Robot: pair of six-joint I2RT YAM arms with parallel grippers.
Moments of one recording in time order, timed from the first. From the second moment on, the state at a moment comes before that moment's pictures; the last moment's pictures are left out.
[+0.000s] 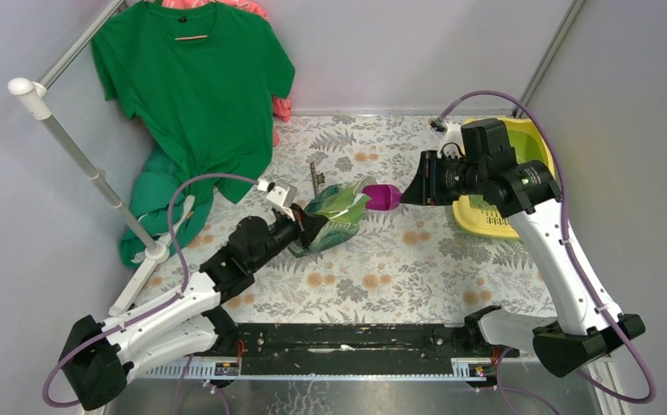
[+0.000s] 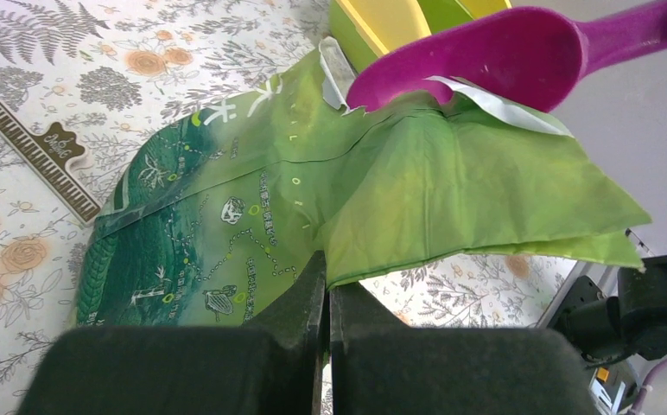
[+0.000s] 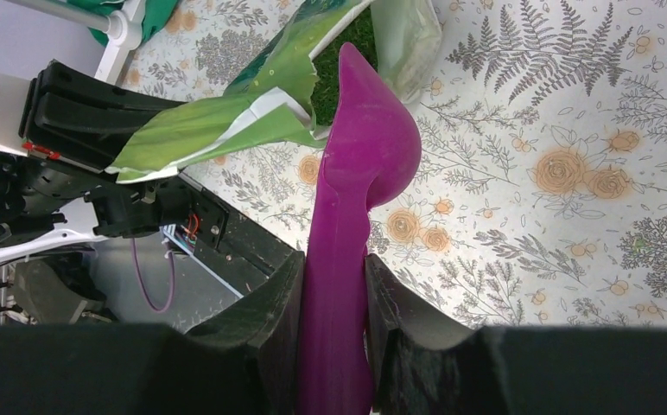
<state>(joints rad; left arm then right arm) -0.79 0.86 0.49 0.28 -0.01 -0.40 0.40 1.21 1.51 -1.07 -0.41 0.35</state>
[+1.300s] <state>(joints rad) -0.82 0.86 0.46 0.32 -0.03 -0.37 0.65 1.70 1.54 -0.92 -0.35 0.32</state>
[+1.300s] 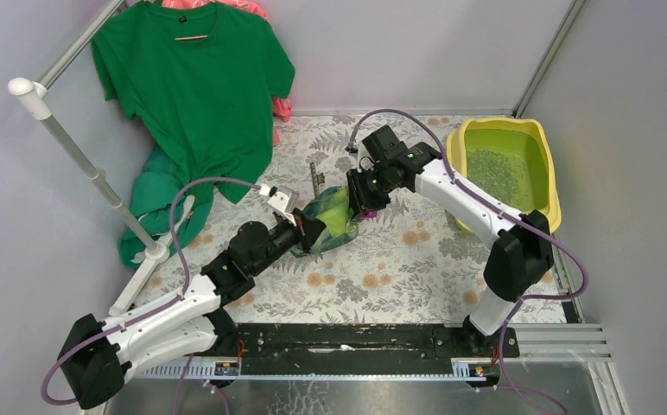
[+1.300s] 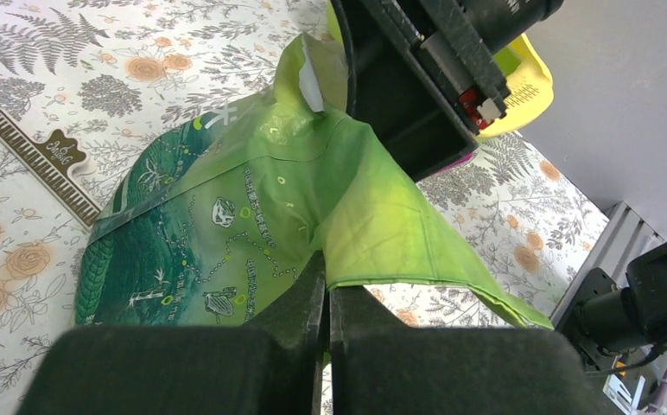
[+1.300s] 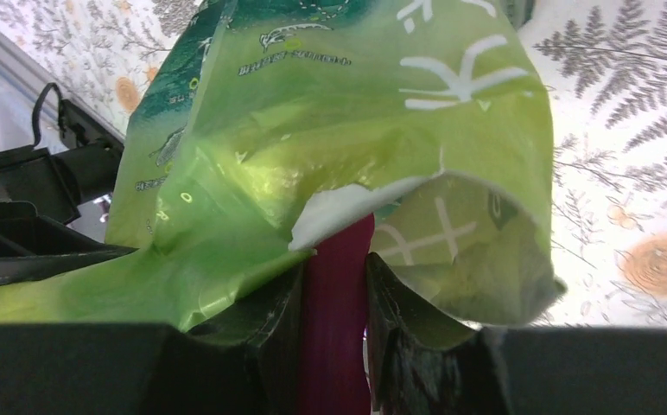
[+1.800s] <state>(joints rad) -0.82 0.77 0.44 0.23 -0.12 -0.36 0.58 1.71 1.34 -0.60 -0.68 0.44</state>
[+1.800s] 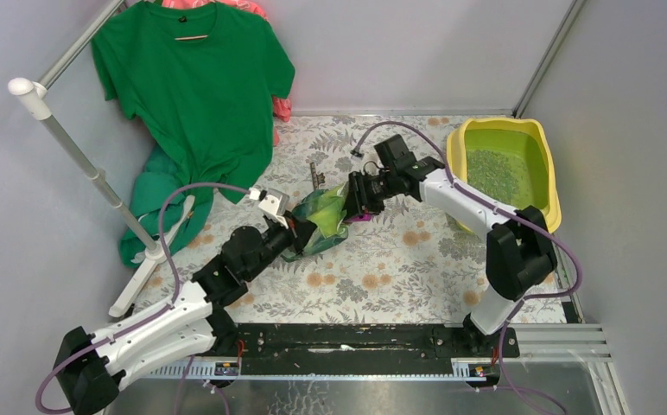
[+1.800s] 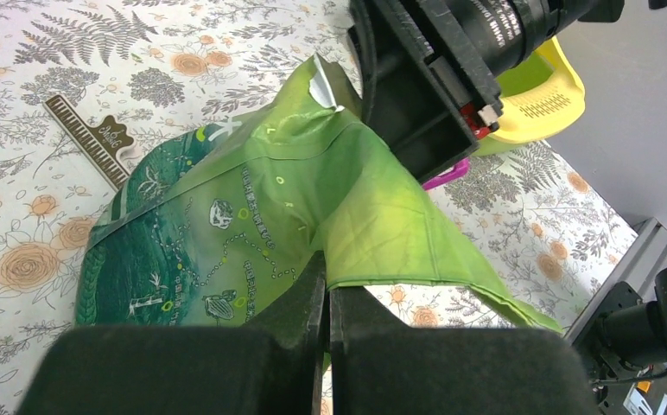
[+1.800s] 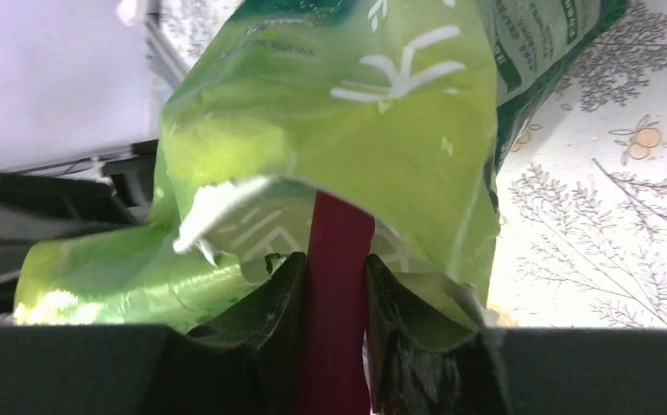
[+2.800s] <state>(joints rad) -0.79 0.82 0.63 -0.06 -0.17 -0.37 0.34 1.26 0.83 -0.06 -0.98 0.78</state>
